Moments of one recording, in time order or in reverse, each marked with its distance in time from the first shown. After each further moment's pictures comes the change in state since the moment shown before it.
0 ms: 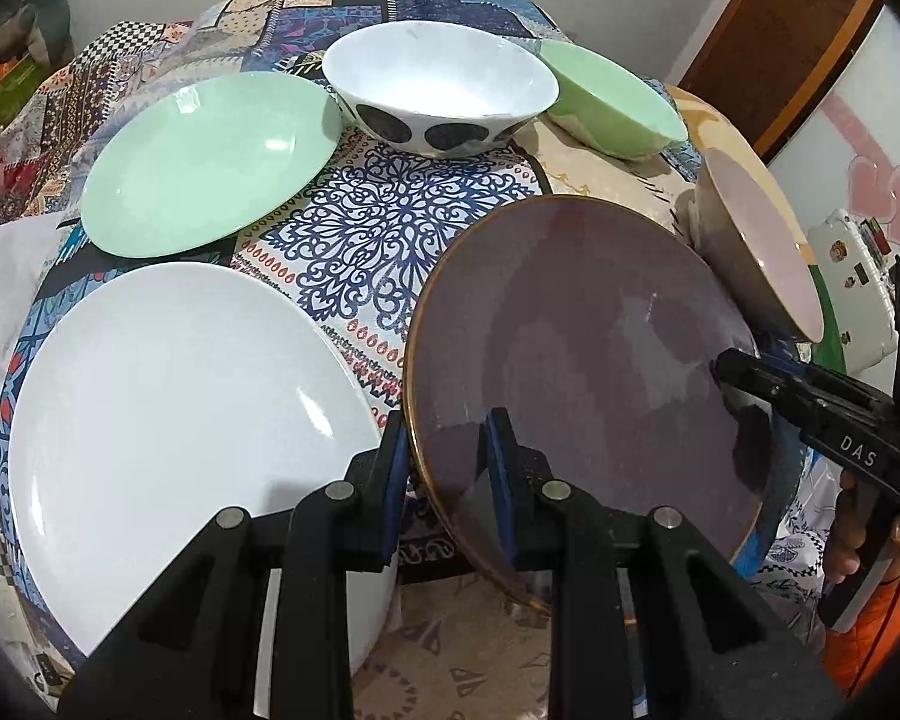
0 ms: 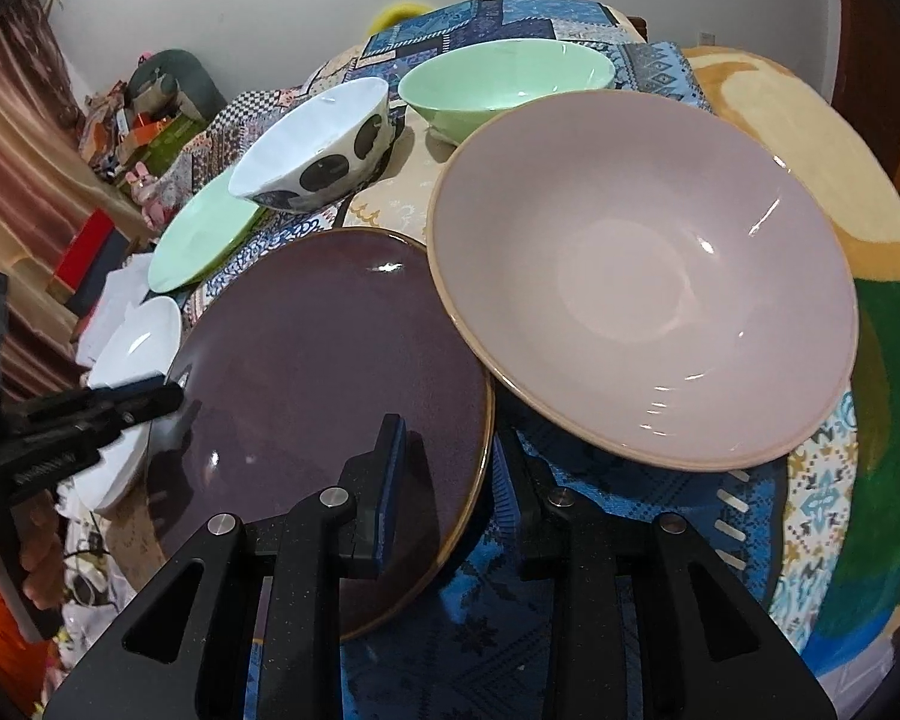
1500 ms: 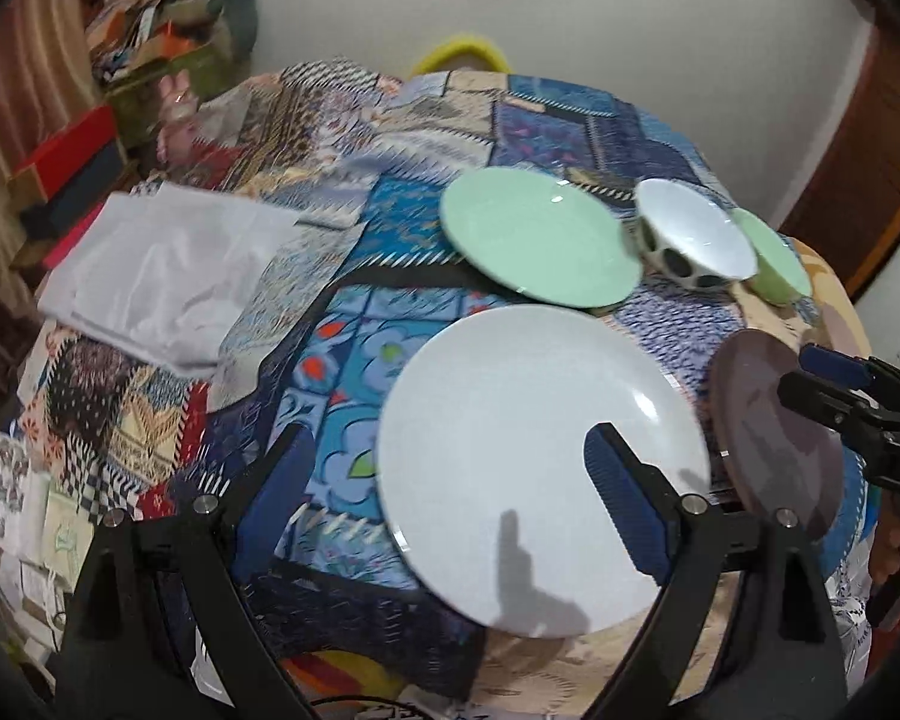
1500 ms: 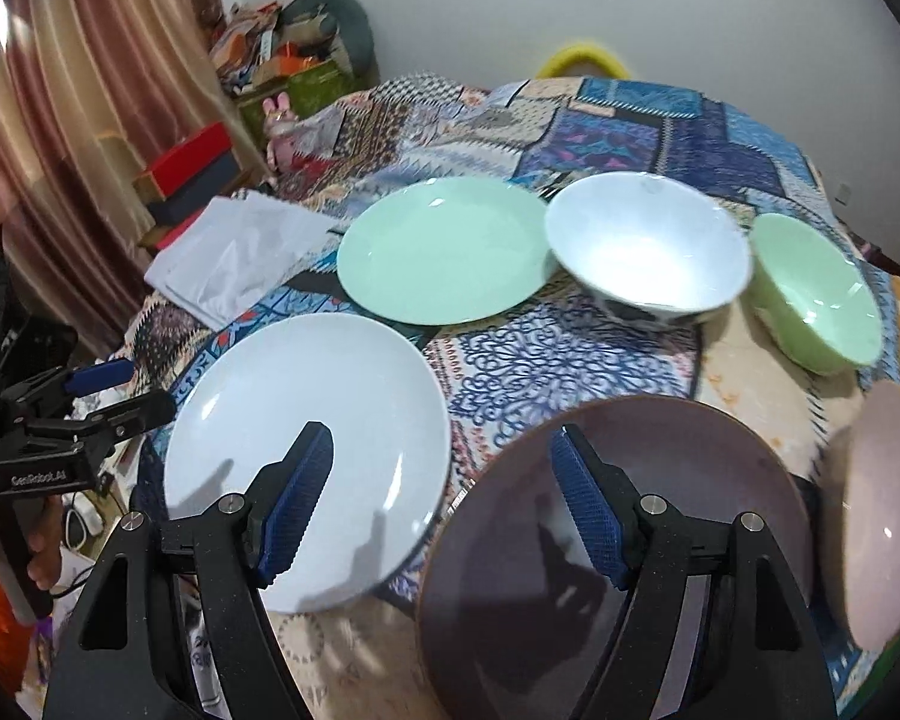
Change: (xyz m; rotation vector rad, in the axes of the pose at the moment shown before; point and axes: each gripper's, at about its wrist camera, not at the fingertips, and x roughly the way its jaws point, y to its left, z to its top) left arm -0.107 0.148 -0.057 -0.238 -0.239 0.223; right arm 0.043 0.171 0.041 -0.361 -0.024 0.114
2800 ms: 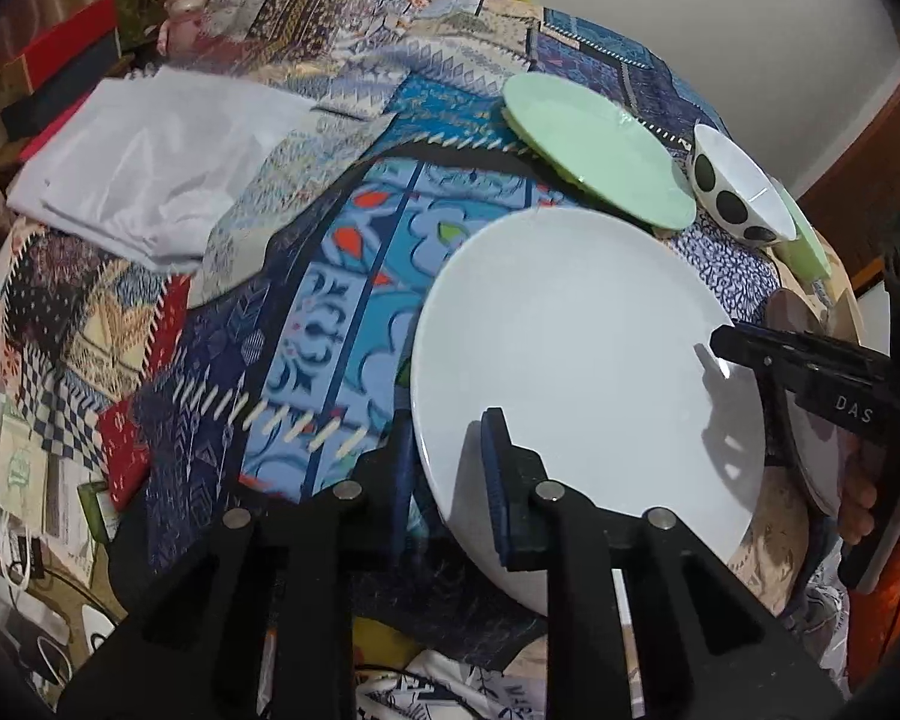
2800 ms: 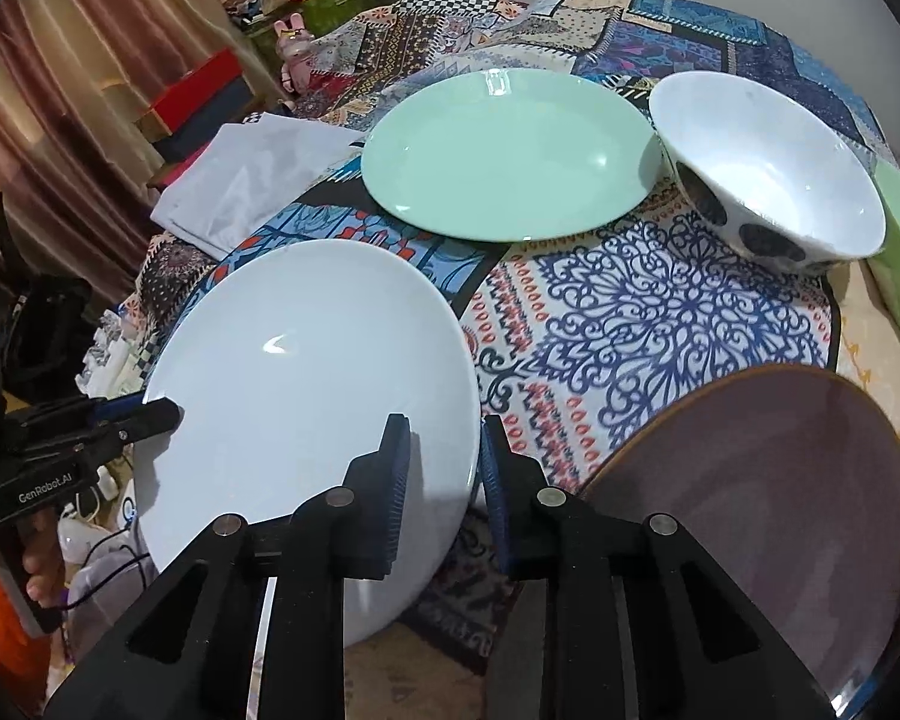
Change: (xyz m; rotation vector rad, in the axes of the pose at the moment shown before) left arm 0.040 0.044 -0.032 -0.108 0.173 -0.085; right arm 0.053 0.014 -0.006 0.013 0.188 0.077
